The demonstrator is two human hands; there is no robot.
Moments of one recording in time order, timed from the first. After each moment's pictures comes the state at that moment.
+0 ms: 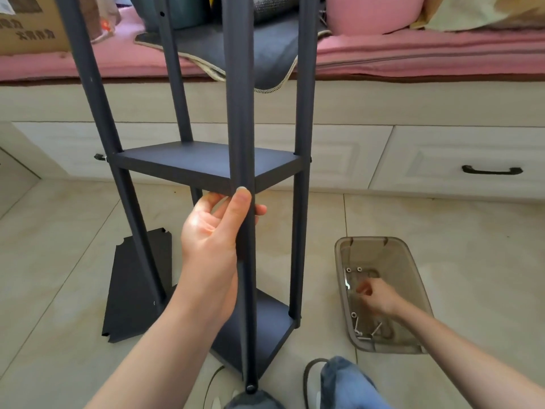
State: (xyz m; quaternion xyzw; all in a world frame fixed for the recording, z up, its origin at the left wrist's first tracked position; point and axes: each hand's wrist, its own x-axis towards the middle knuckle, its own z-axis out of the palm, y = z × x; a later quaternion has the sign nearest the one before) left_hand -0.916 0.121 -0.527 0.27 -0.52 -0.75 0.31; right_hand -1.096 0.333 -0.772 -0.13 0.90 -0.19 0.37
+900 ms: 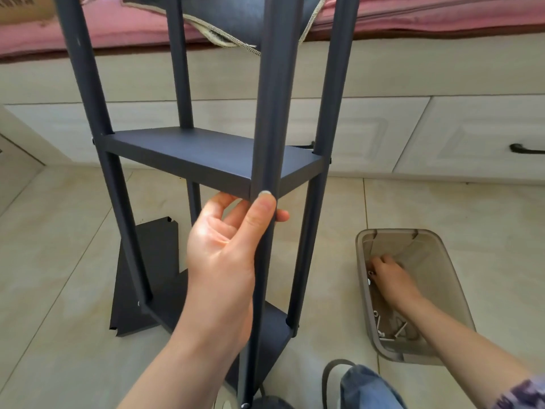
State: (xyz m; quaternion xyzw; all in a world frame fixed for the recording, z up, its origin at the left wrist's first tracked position) left_hand -0.923 0.123 -0.543 0.27 -0.53 -0.74 0.31; right_hand -1.119 0.310 -0.829 -0.26 0.94 -0.05 0.22
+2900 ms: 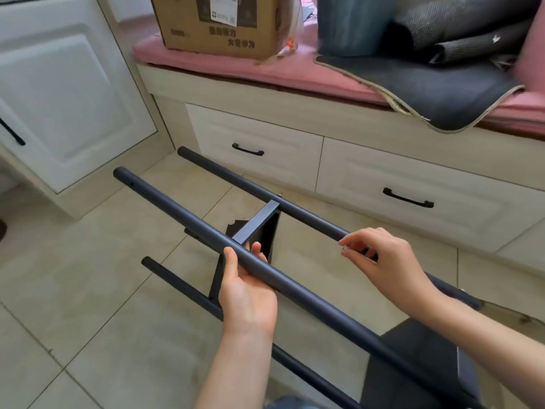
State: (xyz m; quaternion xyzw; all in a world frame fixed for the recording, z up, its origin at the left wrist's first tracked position) left_hand -0.771 0.006 -0.571 0.40 -0.05 -0.79 0.46; right_hand -0.957 0.109 -0.571 -0.57 0.74 -0.35 0.04
